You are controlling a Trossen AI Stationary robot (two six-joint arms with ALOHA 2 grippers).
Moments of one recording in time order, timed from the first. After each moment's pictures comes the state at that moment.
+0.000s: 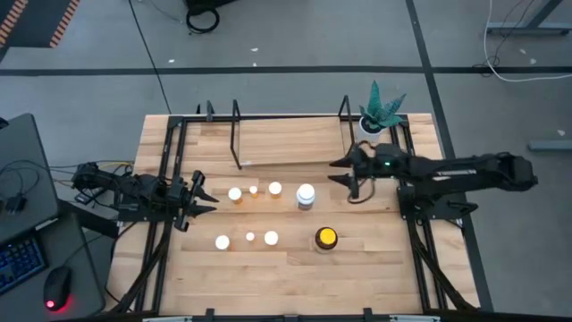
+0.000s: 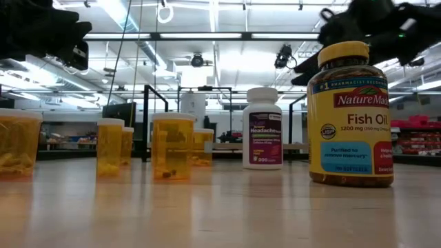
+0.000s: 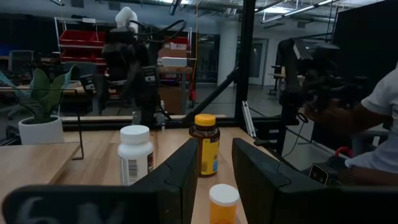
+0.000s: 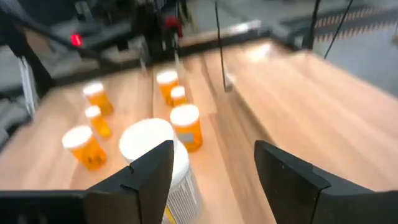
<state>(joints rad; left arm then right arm) -0.30 0.01 0.01 0.14 -0.12 -0.04 -0.24 0.95 0.37 0.27 -0.12 0.13</state>
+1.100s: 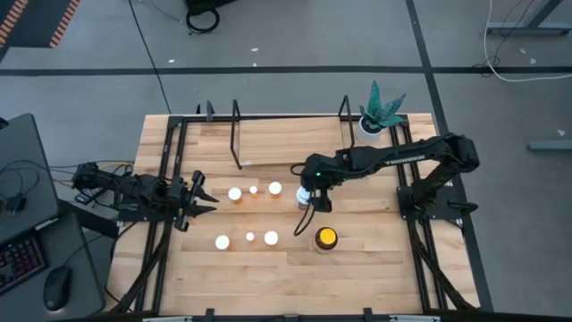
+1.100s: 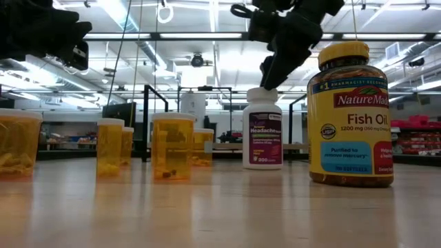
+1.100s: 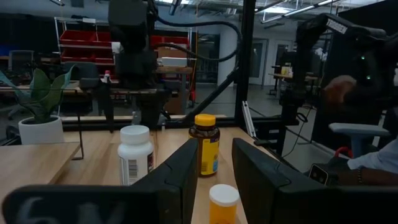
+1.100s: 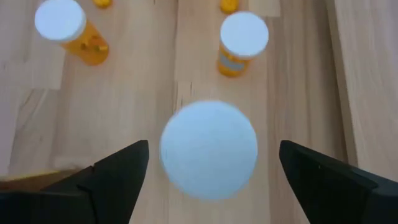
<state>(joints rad) -0.30 0.01 0.01 0.14 -0.12 -0.04 -0.03 1.59 1.20 -0.62 -0.02 -0.04</state>
